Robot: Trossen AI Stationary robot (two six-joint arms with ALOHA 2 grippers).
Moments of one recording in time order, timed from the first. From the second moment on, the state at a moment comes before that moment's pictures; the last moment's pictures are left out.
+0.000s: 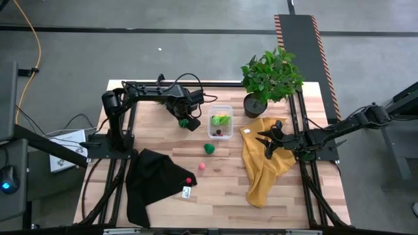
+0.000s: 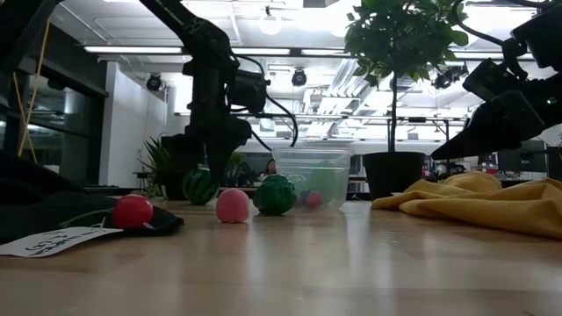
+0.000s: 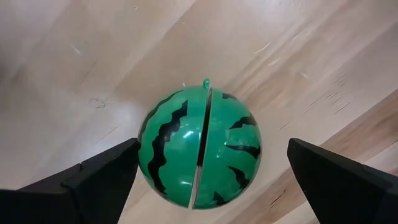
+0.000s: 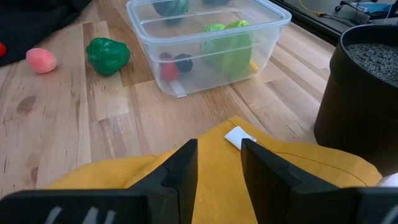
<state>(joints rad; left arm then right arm) 0.54 1.90 1.29 -0.97 0.10 -0.37 0.25 0.69 0.05 0.13 0.58 0.29</state>
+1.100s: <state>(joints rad) 0.54 1.92 1.29 -0.93 0.09 -0.37 0.25 0.69 0.05 0.13 0.58 0.29</state>
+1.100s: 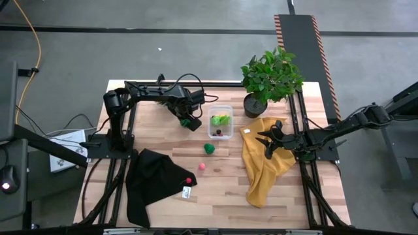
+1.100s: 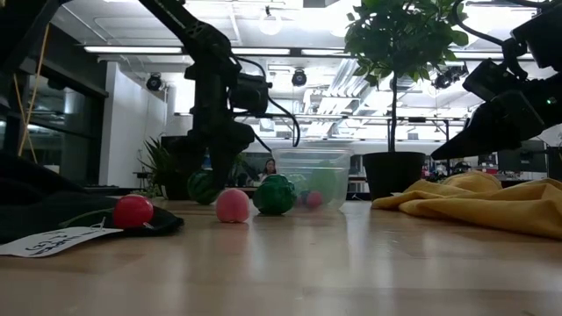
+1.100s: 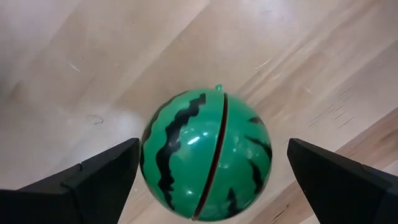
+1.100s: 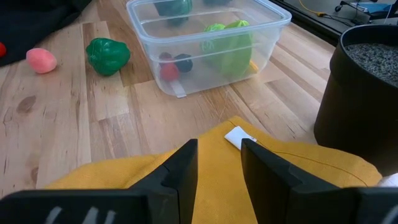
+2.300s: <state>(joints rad) 0.54 1.92 1.29 -0.94 0.09 -0.34 0.25 0.69 0.05 0.13 0.58 0.29</state>
